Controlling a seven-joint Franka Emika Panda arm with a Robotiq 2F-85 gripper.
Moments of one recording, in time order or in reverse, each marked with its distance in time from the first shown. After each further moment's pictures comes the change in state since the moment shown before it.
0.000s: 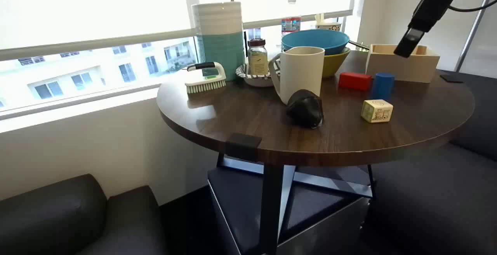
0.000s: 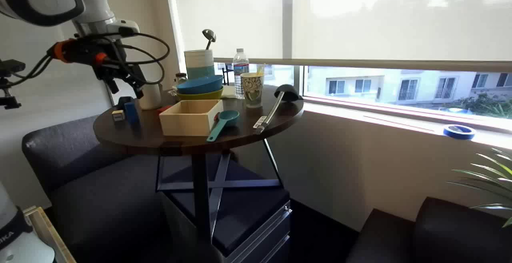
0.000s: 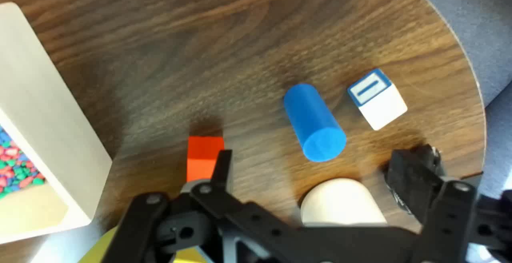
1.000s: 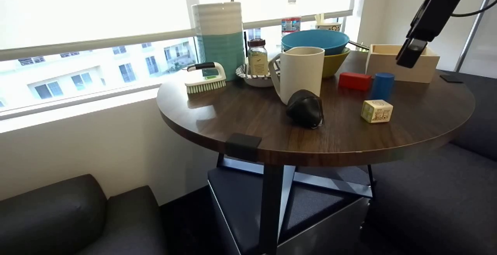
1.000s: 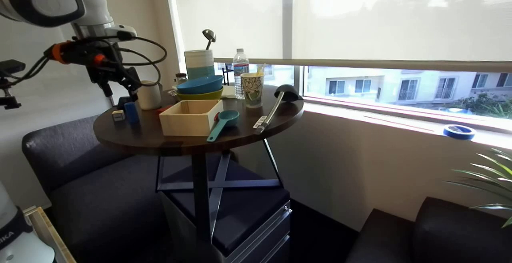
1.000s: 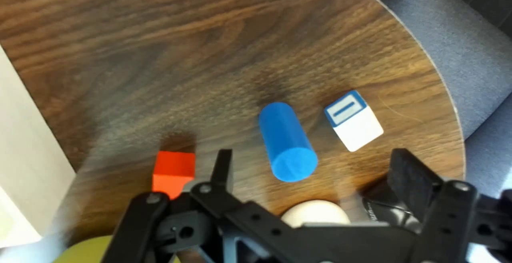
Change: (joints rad) arm 0.037 0.030 0.031 0.018 0.010 -0.042 0.001
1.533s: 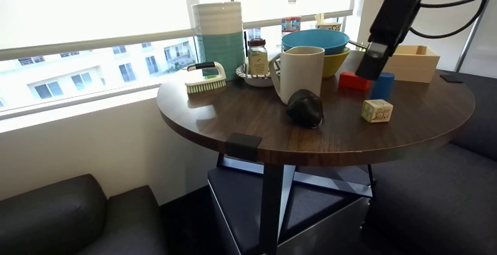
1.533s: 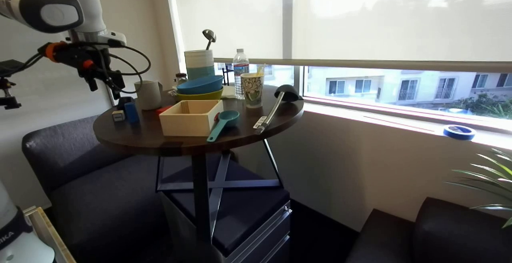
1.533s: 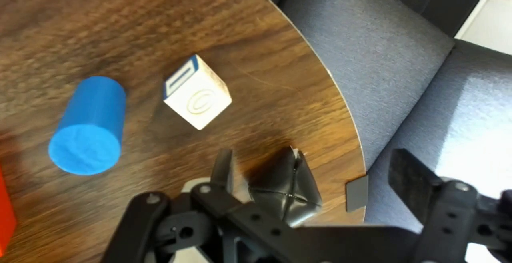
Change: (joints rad) arm 0.134 0.147 0.103 0.069 0.236 0.074 0.124
